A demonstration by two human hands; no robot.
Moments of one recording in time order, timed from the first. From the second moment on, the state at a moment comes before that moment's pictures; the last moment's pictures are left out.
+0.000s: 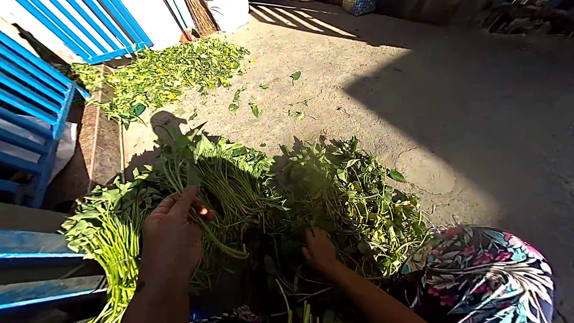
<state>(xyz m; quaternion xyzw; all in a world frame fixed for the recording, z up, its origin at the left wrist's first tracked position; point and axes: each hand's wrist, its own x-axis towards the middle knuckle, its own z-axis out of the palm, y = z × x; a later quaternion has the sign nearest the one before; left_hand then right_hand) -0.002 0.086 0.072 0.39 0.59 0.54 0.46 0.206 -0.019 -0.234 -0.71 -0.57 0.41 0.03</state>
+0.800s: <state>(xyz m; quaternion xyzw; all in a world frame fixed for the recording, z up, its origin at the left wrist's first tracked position) -0.012 0.080 0.078 0.42 0.59 0.50 0.48 0.444 0.020 -0.255 -0.95 0.02 0.21 0.23</state>
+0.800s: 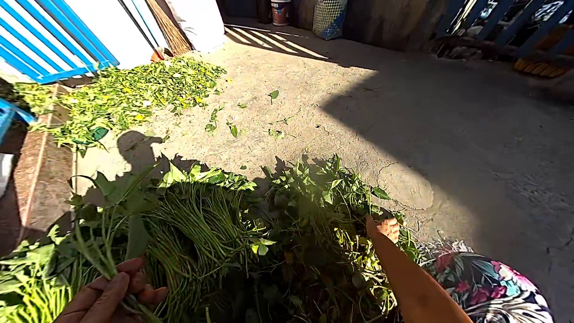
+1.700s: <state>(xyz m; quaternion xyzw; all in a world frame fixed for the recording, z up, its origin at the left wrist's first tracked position) 0.005 0.078 0.080 0.41 0.60 0.51 0.47 0.267 -0.013 -0.177 -0.77 -0.48 0.42 -0.01</state>
